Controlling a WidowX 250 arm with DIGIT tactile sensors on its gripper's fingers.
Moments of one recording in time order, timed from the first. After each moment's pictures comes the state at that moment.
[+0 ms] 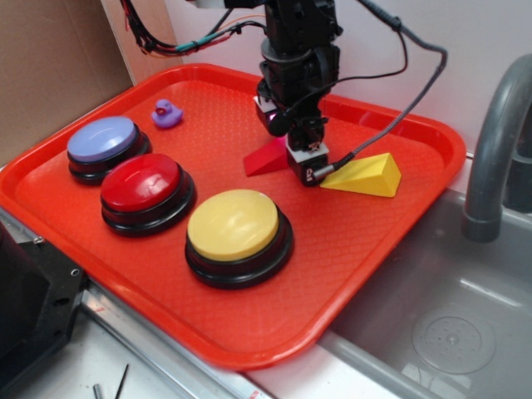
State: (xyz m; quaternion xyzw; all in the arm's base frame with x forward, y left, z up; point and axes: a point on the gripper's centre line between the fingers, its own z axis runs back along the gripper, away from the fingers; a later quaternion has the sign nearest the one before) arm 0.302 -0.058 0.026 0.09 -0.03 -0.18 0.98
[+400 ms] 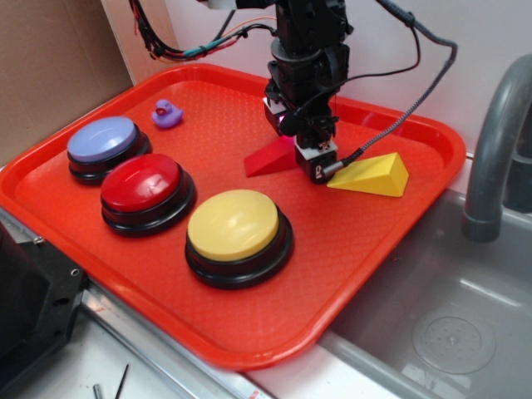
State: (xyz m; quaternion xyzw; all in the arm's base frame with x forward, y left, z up) arm 0.305 -0.058 0.025 0.10 -0.02 -0.16 0.98
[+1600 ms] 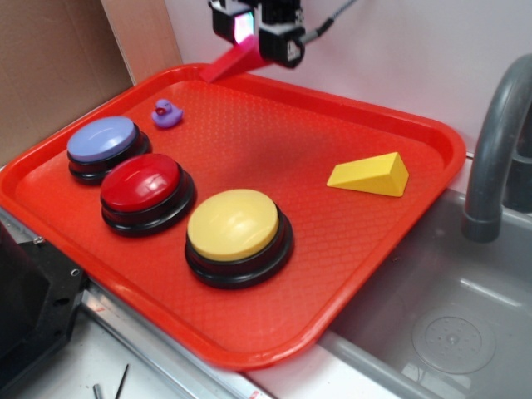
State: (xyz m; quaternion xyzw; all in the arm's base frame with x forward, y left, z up) arm 0.304 -0.022 0.132 0.05 0.04 0.03 1.00
